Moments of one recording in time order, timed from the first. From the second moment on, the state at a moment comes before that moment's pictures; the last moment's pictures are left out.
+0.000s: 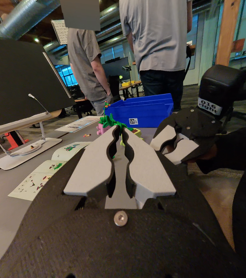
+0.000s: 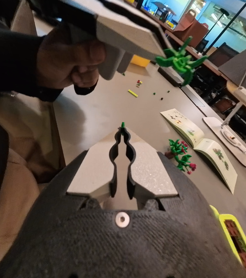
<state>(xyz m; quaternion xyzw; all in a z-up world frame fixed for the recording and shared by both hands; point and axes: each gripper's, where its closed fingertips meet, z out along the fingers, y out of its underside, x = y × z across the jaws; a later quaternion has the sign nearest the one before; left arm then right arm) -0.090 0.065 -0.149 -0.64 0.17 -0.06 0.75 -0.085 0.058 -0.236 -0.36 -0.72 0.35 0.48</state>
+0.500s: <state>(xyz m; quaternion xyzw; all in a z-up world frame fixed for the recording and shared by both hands) -0.092 0.067 -0.152 -0.64 0.17 -0.07 0.74 -0.089 0.054 -0.257 -0.35 -0.76 0.29 0.47</state>
